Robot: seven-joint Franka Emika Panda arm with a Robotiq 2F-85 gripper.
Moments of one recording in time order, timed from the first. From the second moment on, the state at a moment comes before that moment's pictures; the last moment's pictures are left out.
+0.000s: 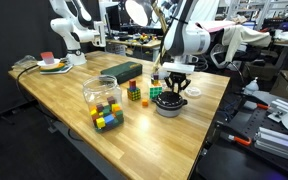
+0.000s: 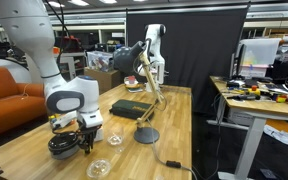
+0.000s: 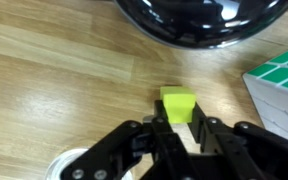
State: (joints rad) arm 0.10 0.55 -0.04 -2.39 0.44 2.90 0.74
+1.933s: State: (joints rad) arm 0.19 0.17 -0.01 -2.42 0.03 2.54 0.72
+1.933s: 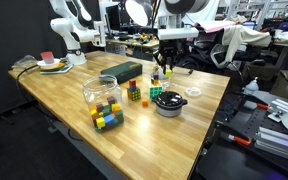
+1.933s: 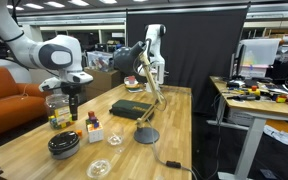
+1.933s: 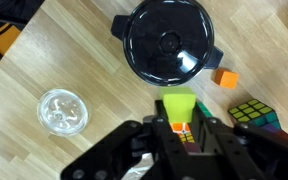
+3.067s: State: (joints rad) arm 0.24 0.37 0.09 -2.12 -0.07 2.56 0.54
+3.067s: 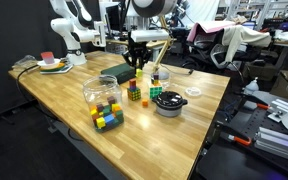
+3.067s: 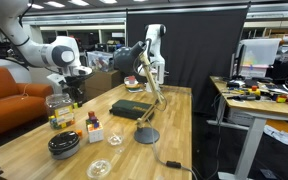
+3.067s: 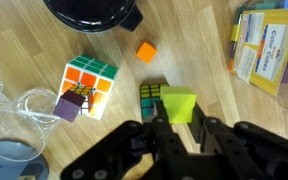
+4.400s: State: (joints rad) arm 0.25 0.56 0.04 -1.90 -0.15 2.54 0.24
